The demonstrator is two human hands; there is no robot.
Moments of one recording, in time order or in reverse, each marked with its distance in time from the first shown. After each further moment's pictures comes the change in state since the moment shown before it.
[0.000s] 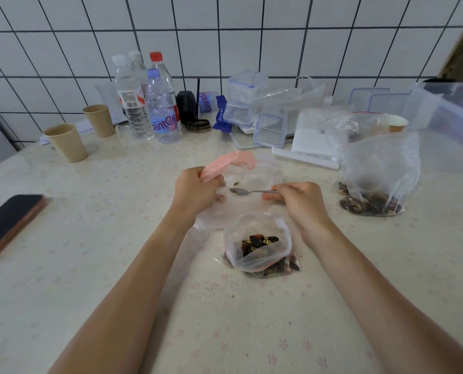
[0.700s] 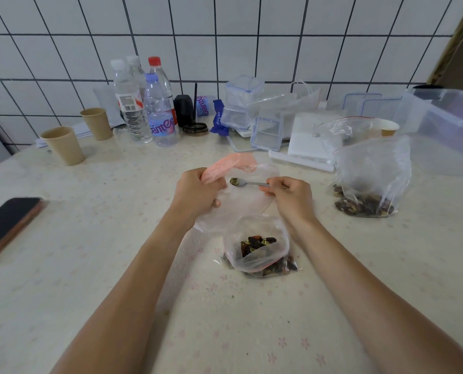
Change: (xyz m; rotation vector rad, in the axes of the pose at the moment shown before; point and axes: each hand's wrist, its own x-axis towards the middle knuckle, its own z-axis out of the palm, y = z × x) left_hand -0.003 0.003 -0.002 -0.042 -0.064 0.001; right_hand 0.009 -0.002 0.016 -0.050 0.104 -0.082
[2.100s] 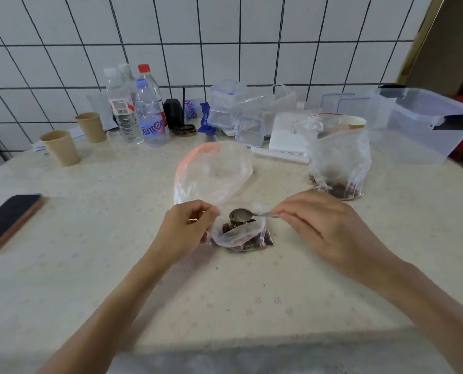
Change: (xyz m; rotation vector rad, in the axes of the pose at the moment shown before) left_hand -0.103 -0.029 -0.009 0.119 -0.131 0.214; right_hand -0.122 -0.023 -0.129 -0.580 -0.227 -0.993
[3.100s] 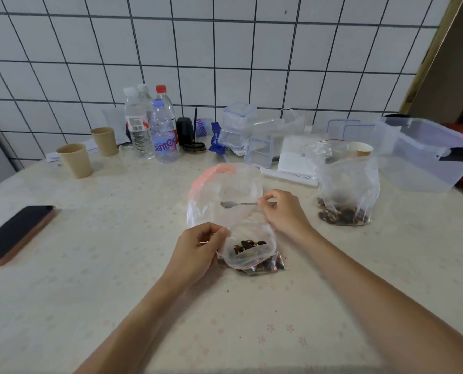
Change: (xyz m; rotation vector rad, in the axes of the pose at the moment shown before) left_hand -0.004 -0.006 0.005 -0.202 0.011 -0.065; right_hand 0.094 0.061 0.102 0.219 -0.082 0.789
